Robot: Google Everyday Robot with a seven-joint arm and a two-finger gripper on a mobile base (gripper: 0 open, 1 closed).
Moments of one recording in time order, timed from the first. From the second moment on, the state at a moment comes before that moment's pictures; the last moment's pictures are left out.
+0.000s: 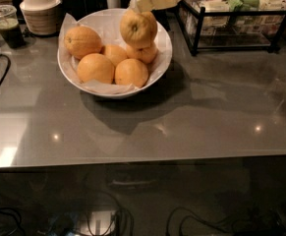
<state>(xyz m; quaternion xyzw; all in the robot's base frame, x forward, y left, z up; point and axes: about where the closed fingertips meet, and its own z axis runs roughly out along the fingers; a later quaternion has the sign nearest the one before) 0.637 -0.017 1.075 -0.58 0.56 0.28 0.53</state>
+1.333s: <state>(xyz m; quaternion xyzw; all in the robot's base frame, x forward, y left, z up) 0.637 -0.017 1.075 -0.58 0.56 0.28 0.53</state>
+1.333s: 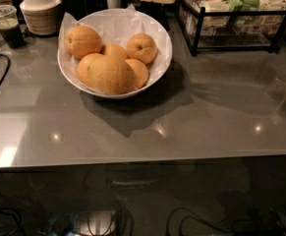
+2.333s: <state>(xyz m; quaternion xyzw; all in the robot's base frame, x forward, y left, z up) 0.637 -0.017 1.075 -0.58 0.56 0.28 0.53</state>
